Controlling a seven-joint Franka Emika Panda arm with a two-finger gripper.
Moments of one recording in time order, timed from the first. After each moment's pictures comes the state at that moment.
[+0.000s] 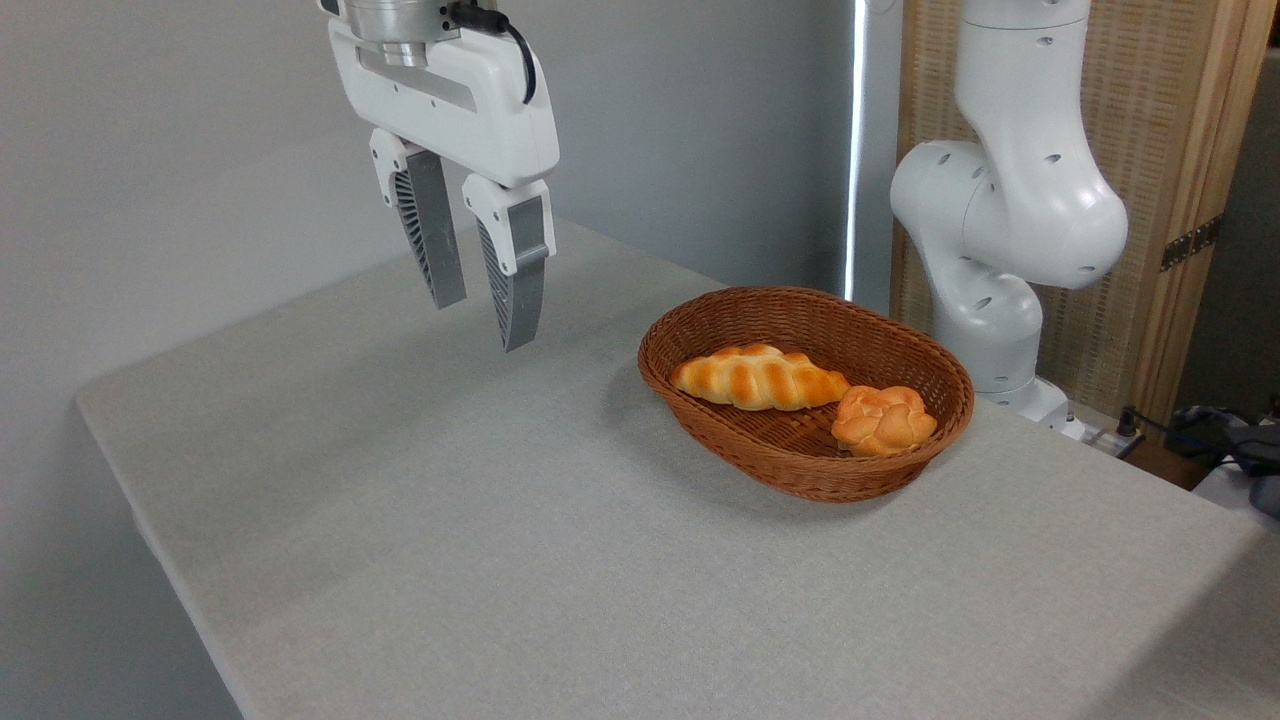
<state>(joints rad) -0.10 -0.01 0.01 -1.56 -0.06 1.60 0.65</state>
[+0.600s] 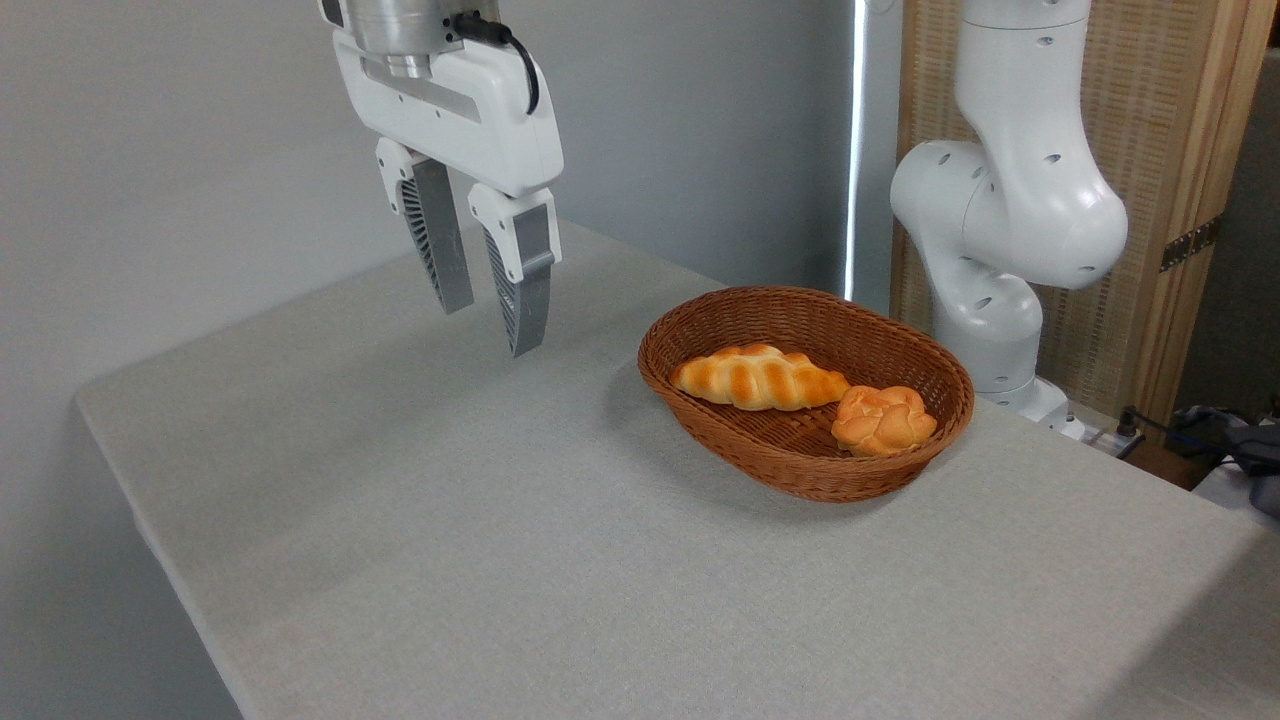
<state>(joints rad) -0.11 -0.01 0.01 -1.58 -0.06 1.59 0.65</state>
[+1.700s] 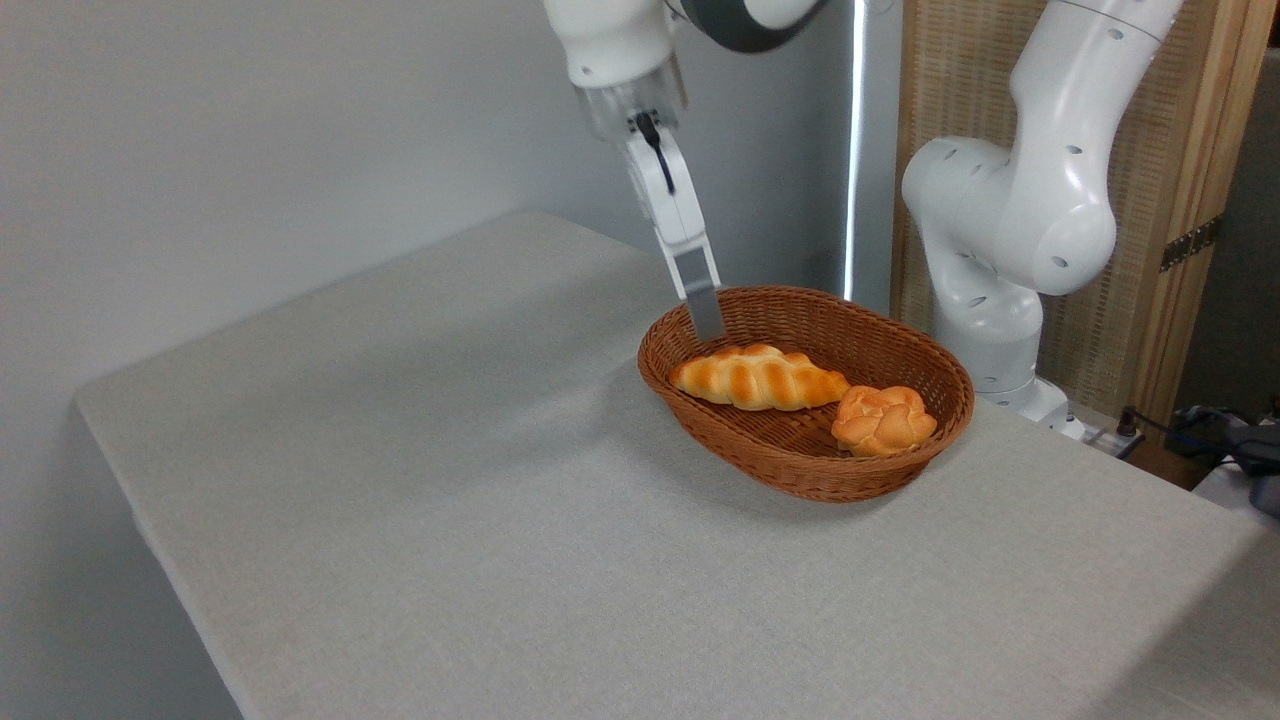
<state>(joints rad) -0.32 -0.53 0.00 -2.37 -0.06 1.64 0.99</state>
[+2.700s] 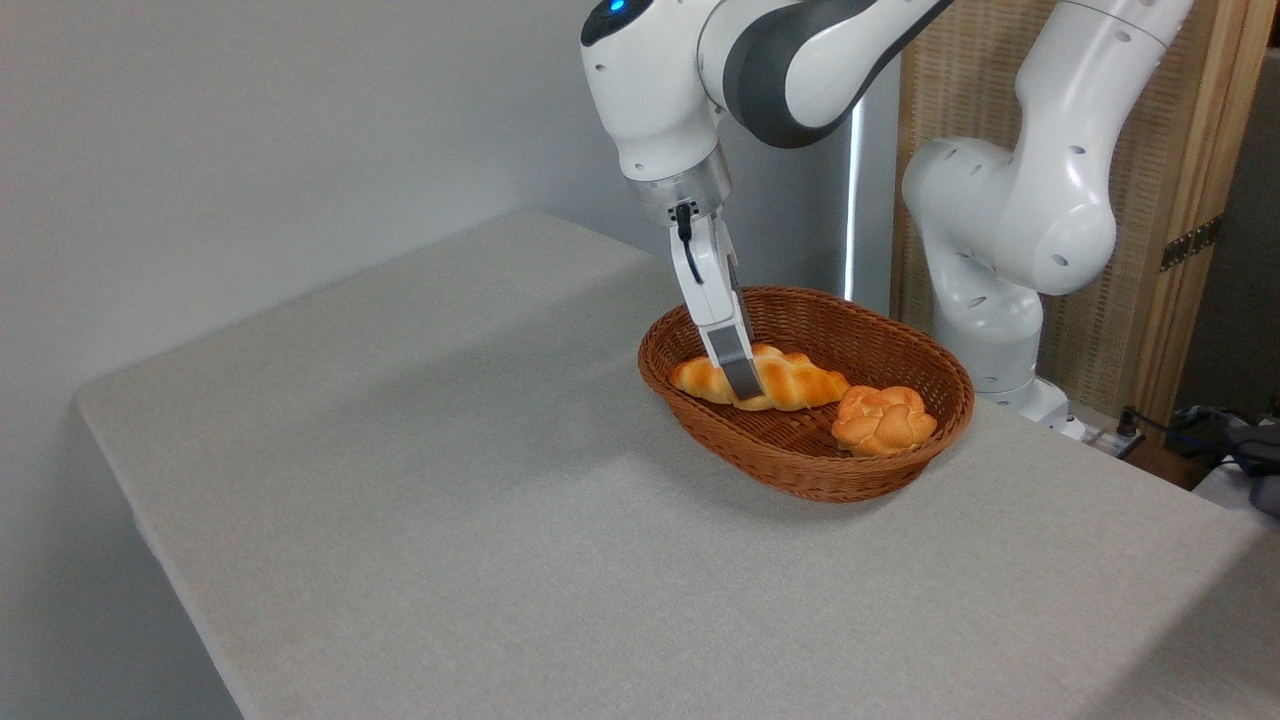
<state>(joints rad) -0.32 -0.57 0.01 -2.58 -0.03 1.77 1.17</state>
